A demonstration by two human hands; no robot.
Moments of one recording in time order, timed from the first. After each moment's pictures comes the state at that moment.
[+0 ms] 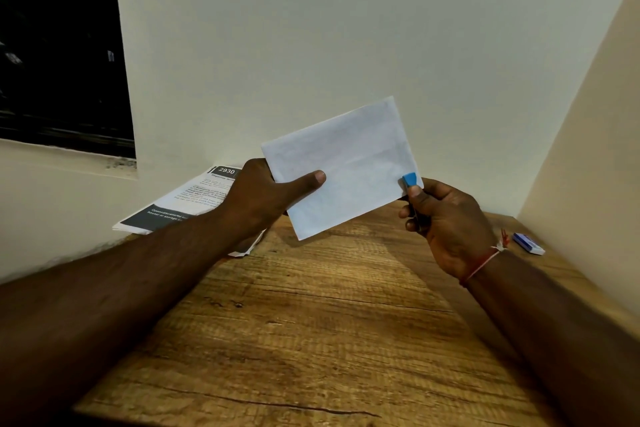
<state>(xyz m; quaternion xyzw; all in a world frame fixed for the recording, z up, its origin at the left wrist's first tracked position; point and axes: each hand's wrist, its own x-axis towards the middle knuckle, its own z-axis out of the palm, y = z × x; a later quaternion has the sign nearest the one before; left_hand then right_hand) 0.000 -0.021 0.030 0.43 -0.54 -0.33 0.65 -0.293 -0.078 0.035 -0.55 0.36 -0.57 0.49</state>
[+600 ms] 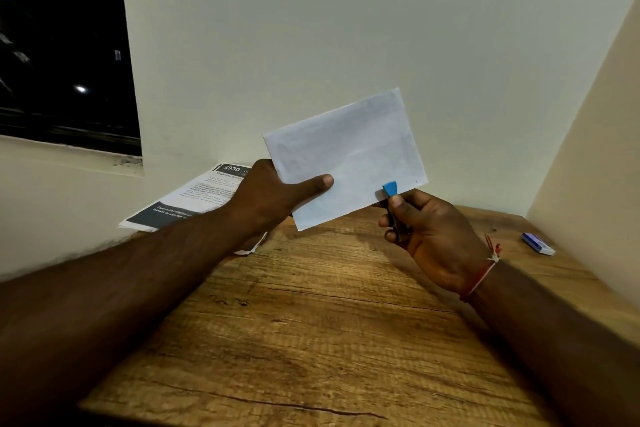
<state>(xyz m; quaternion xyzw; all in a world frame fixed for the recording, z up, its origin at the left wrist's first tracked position) 0.004 -0.027 0.025 0.42 -0.54 -0.36 0.64 -0.275 -0.060 0.024 -0.57 0.31 -0.49 0.58</state>
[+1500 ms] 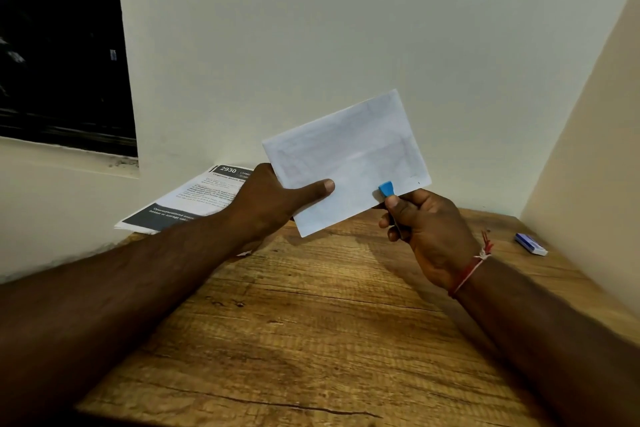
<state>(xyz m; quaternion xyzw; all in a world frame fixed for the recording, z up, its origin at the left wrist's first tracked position) 0.001 -0.024 0.023 0.41 -0.56 -0.36 0.62 -0.270 -0.058 0.027 -0.59 0.37 -0.54 0.47</state>
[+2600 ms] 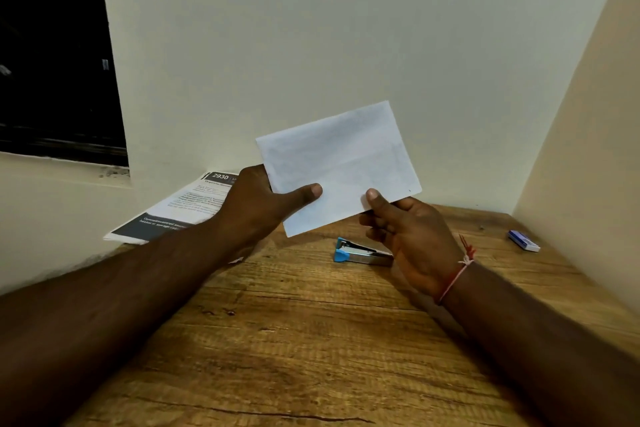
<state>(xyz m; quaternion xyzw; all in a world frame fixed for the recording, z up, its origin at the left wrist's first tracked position) -0.003 -0.021 0.025 0.46 -0.56 -0.30 0.62 -0.253 -0.043 0.027 -0.52 0.37 -0.55 0.54</state>
